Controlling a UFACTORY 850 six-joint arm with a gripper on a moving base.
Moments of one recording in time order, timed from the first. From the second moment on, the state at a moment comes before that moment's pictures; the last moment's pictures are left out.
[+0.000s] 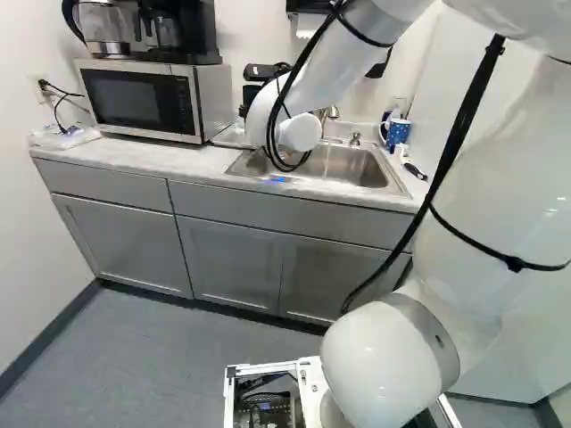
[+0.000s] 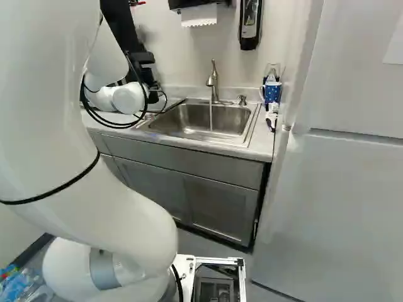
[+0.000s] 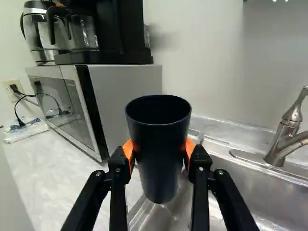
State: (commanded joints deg) arm 15.5 0.8 -43.1 0.0 43.1 0.0
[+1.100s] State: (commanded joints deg) arm 6.1 4.1 -39.9 0.0 43.1 0.0
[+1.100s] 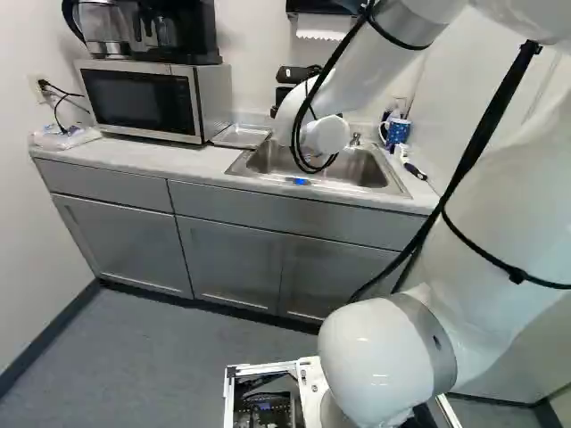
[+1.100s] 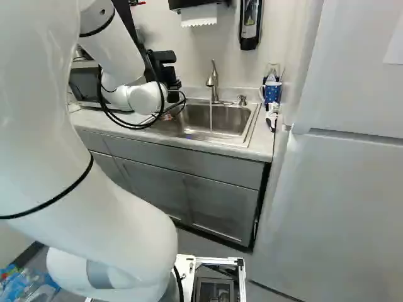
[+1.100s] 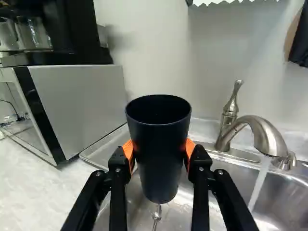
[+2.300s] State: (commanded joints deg) arm -4.5 -0.5 -37.4 2.2 41.7 0.0
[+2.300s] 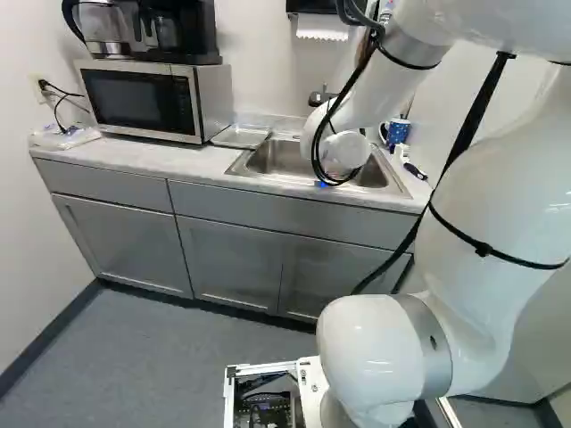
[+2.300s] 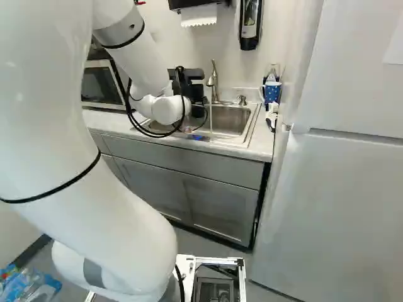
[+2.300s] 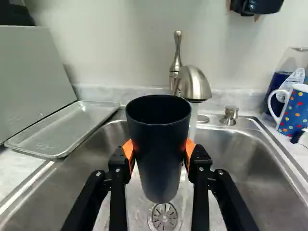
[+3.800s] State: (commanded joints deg) arm -9.2 -11.2 -42.8 2.2 44.2 0.0
